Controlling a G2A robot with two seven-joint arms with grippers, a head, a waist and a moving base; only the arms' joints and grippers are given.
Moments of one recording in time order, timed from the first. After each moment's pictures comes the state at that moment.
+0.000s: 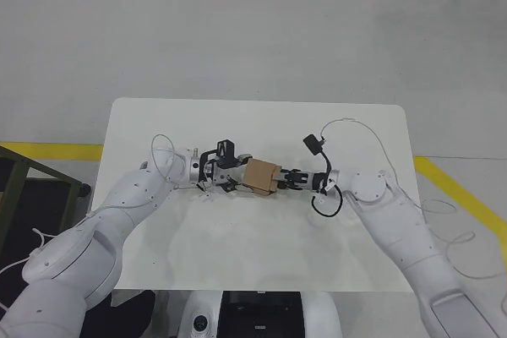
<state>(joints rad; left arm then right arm) 0.62 -1.19 -0.52 -0.63 1.72 -0.91 0.90 -0.91 -1.24 0.94 -1.08 0.06 -0.24 0.89</state>
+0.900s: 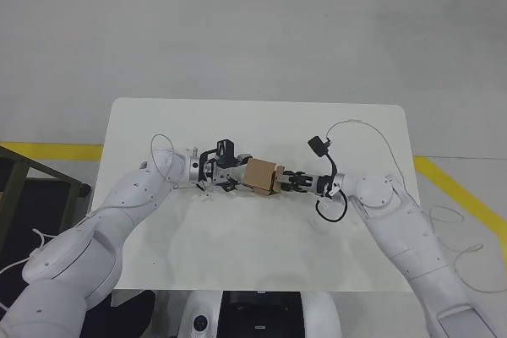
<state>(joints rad) 0.62 -1.19 -0.53 -0.62 1.72 -0.91 0.89 -0.99 -1.21 1.00 -1.22 0.00 -0.18 0.89</state>
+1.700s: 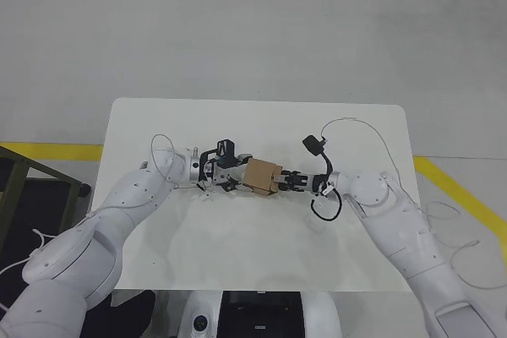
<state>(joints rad) 0.62 -1.19 -0.53 -0.63 1.72 -0.91 0.89 -0.97 -1.22 0.97 -1.24 -0.05 -0.14 0.88</state>
